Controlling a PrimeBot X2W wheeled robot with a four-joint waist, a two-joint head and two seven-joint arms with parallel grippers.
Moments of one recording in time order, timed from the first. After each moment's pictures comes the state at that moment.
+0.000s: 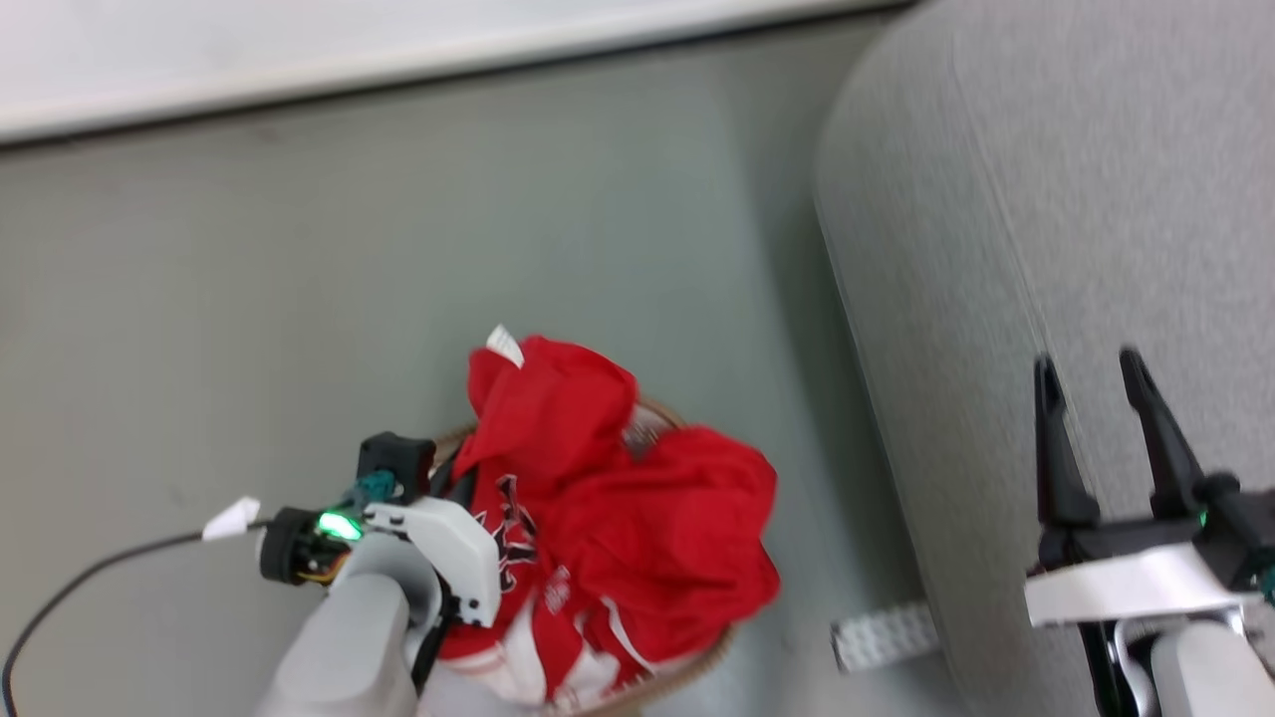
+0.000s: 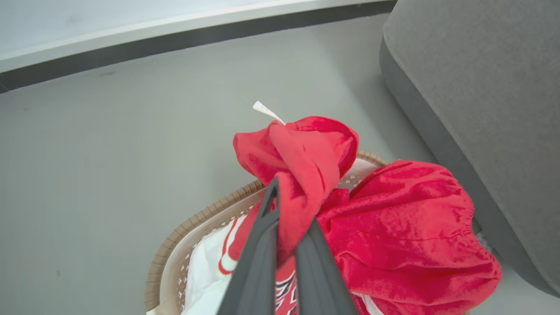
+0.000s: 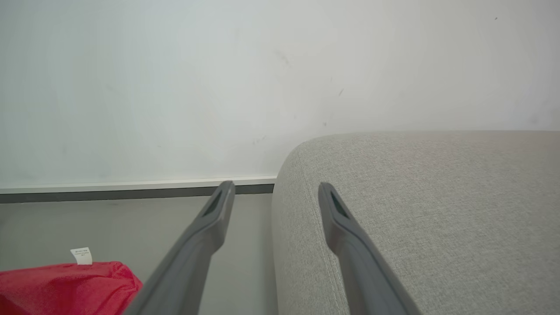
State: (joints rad) left arm -0.69 0.06 -0.26 1.08 -0.10 -0.08 -0.26; right arm -0.29 -0.05 0.01 0.20 0.19 0.13 -0.26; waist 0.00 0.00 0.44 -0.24
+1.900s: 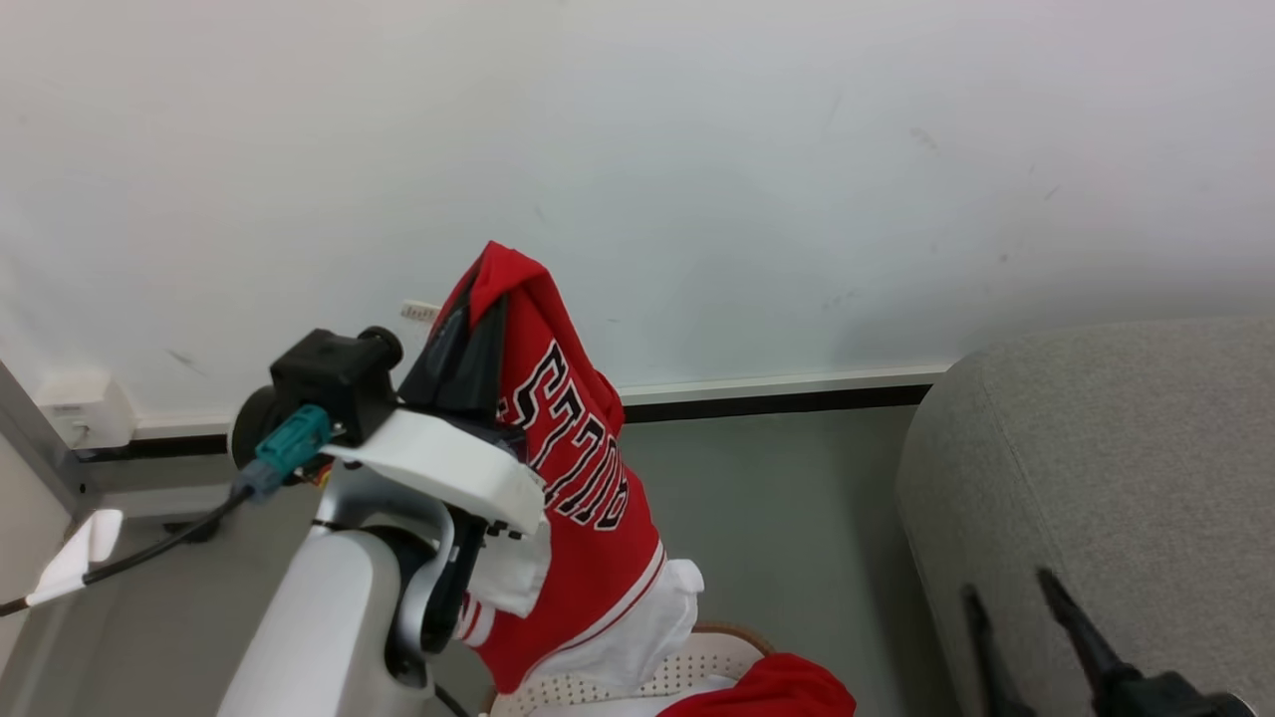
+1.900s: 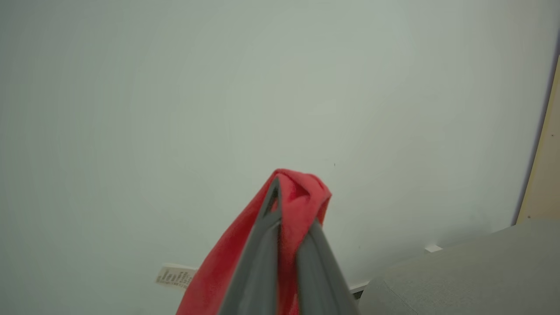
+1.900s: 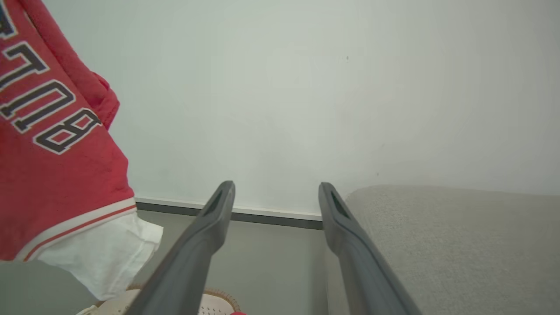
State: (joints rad) left arm -0.45 0.10 -0.26 -0.02 -0.25 0.04 0.05; right arm 0.01 -0.08 0.09 0.21 0.15 0.13 -0.26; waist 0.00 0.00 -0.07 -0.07
